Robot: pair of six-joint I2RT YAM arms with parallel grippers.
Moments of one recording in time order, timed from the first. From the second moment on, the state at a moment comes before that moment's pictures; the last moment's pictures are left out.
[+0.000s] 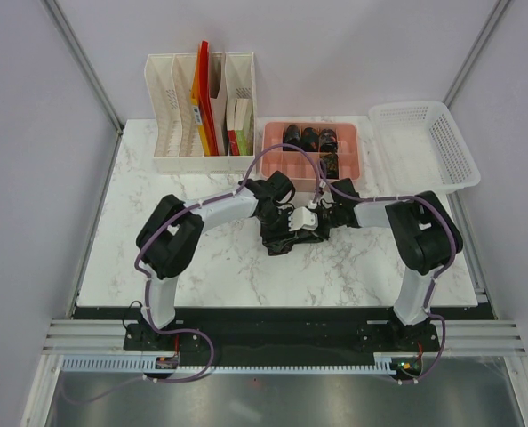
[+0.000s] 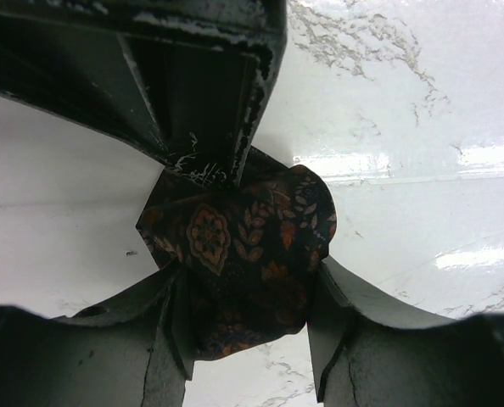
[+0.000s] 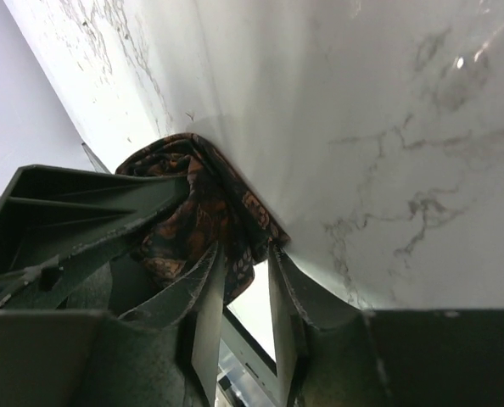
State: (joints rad) left arm -0.75 1.99 1.41 -0.70 0.40 0.76; right arm 0.36 1.88 0.90 -0.03 -0.74 0.76
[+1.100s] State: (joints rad) left arm -0.73 2.01 1.43 -0.73 0.45 0.79; right arm 0.39 1.80 0.84 0.10 -0.80 0.84
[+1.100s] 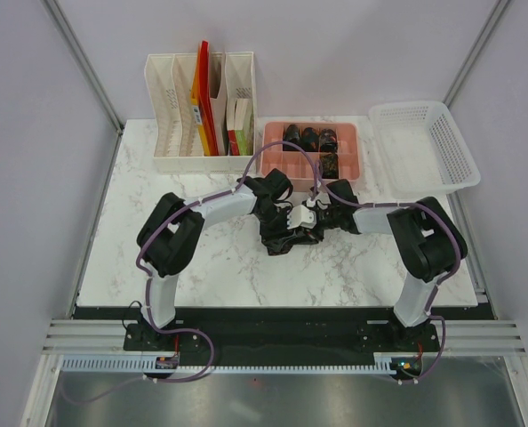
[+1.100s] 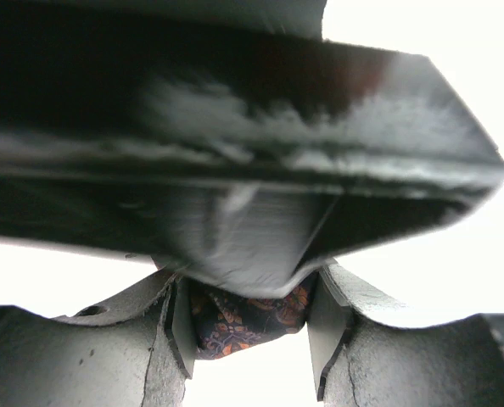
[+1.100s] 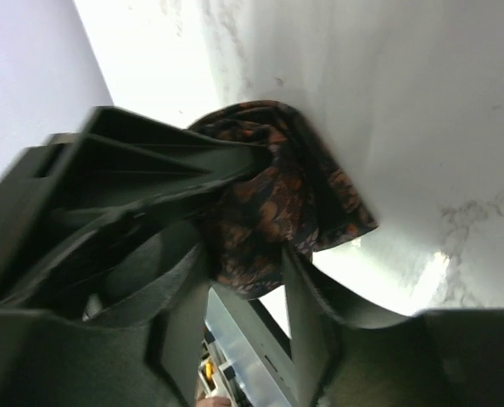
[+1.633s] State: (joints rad) left arm -0.73 2.01 1.45 -0.77 0.41 0.80; right arm 0.40 1.88 0.90 0.07 -0.82 0.80
